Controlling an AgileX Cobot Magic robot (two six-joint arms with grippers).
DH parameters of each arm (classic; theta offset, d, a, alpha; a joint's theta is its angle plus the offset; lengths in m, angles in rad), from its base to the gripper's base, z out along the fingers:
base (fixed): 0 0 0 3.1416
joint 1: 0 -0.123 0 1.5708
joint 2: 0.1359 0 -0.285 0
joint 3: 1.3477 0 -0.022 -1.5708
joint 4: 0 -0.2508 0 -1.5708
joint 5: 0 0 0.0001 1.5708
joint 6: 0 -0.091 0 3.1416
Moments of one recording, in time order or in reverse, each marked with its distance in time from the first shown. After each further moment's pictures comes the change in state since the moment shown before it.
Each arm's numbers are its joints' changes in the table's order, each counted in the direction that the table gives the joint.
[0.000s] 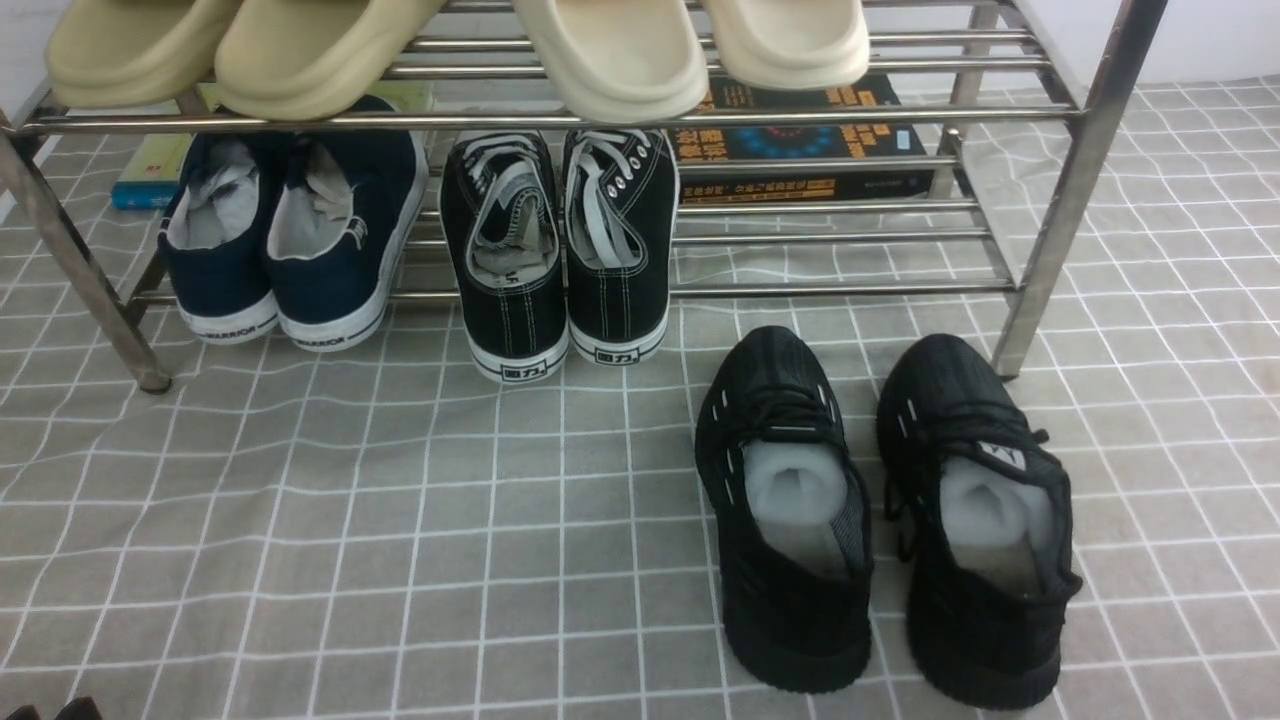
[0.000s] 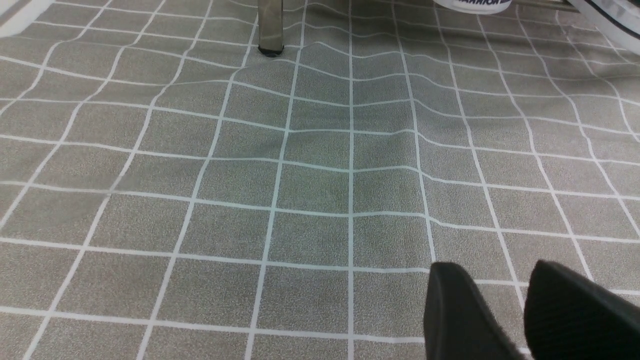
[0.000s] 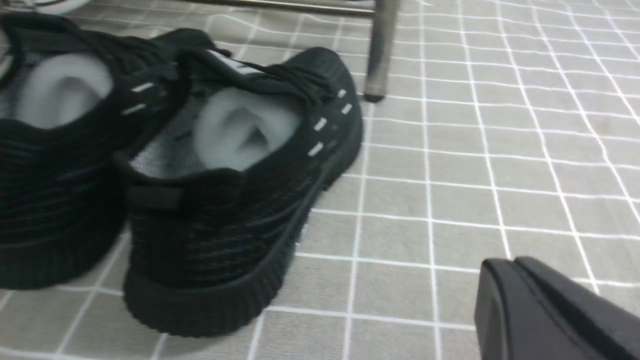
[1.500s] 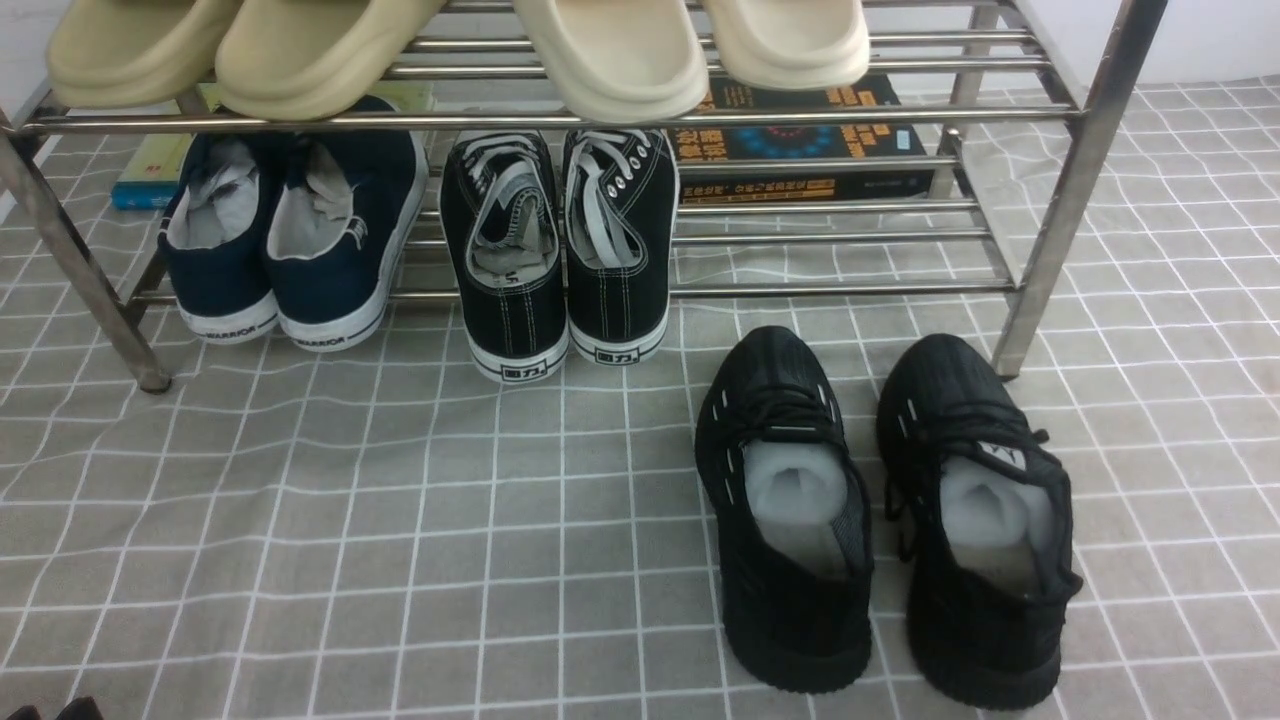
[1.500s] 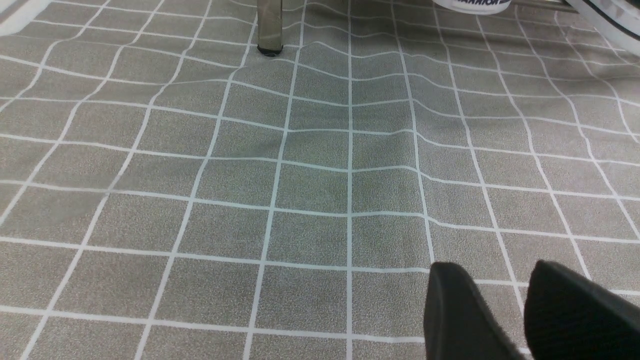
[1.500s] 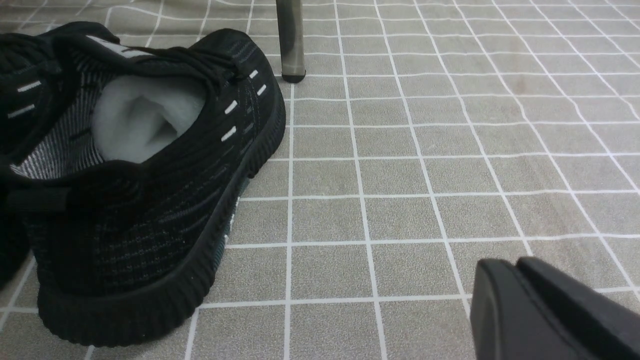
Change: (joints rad) right arm 0.114 -0.035 0.007 -0.011 -0.058 0.000; left arm 0.000 0.000 0.000 0.004 0.000 0.000
